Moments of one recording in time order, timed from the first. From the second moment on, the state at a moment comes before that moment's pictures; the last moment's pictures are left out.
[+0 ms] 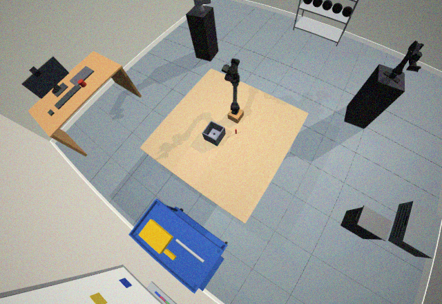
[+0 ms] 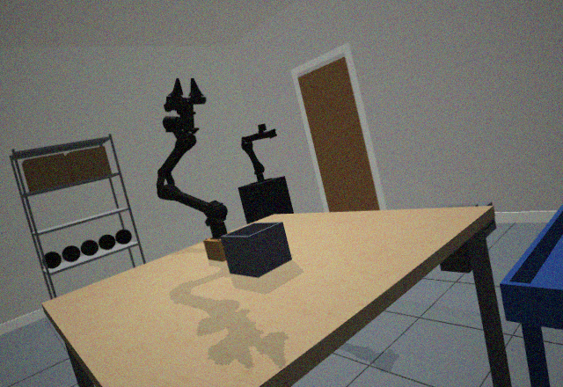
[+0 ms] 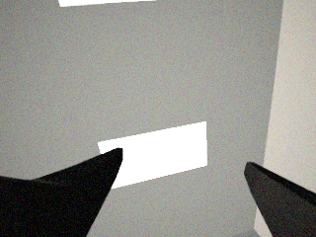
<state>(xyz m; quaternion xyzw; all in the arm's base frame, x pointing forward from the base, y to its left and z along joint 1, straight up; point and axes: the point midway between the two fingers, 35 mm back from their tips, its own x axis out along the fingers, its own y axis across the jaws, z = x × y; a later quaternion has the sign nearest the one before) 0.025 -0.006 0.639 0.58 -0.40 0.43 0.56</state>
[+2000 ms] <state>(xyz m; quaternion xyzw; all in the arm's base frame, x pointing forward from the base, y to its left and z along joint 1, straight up) 0.263 0.028 0.383 0.74 0.14 -0.03 0.66</state>
